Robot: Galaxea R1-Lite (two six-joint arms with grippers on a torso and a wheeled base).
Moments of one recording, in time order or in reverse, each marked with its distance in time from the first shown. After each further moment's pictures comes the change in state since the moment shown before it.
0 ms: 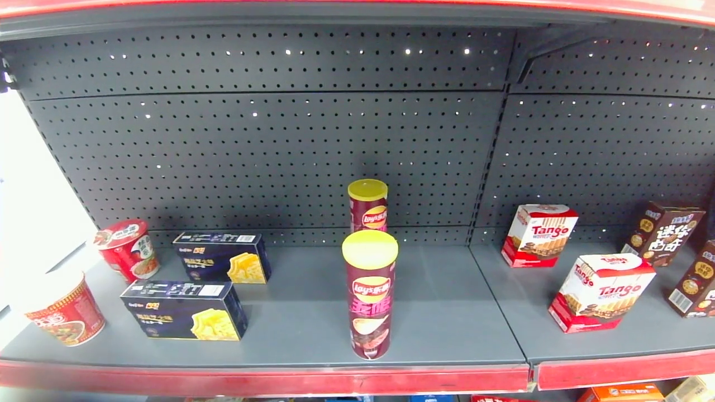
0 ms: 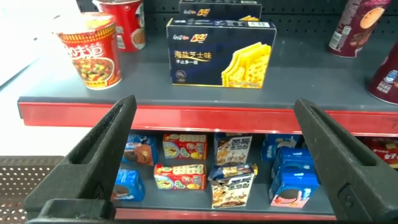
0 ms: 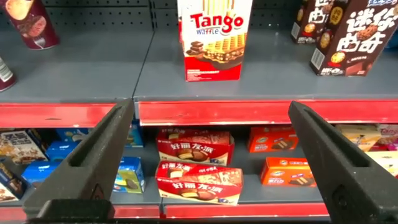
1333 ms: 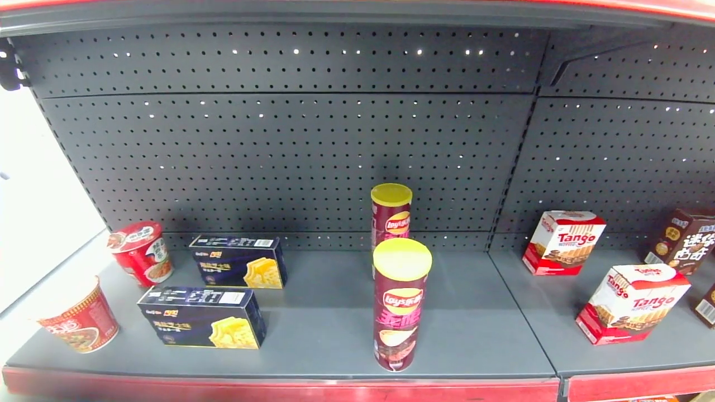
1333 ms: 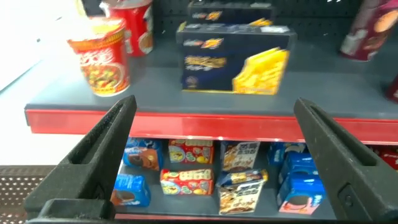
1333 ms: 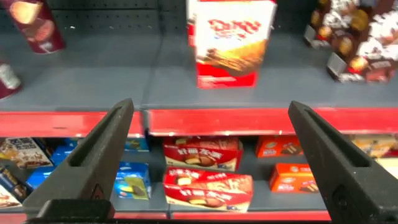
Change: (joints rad) left arm -0.002 0.000 0.000 0.000 -0.002 -0.002; right arm -0.002 0.000 0.000 -0.004 0.001 0.000
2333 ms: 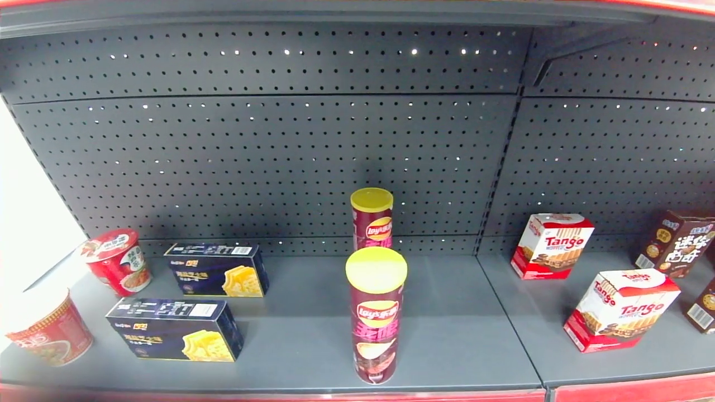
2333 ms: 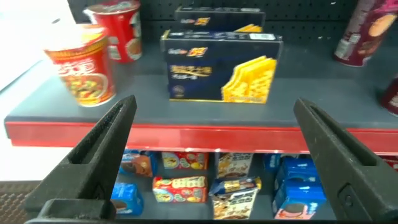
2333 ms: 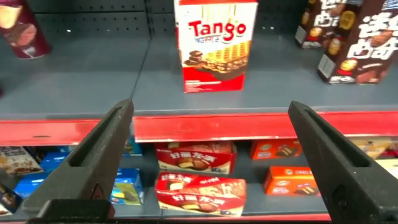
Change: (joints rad) left arm -0.001 0.000 0.000 0.000 0.005 -0.001; right arm -0.001 0.000 0.000 0.001 -0.001 0.000
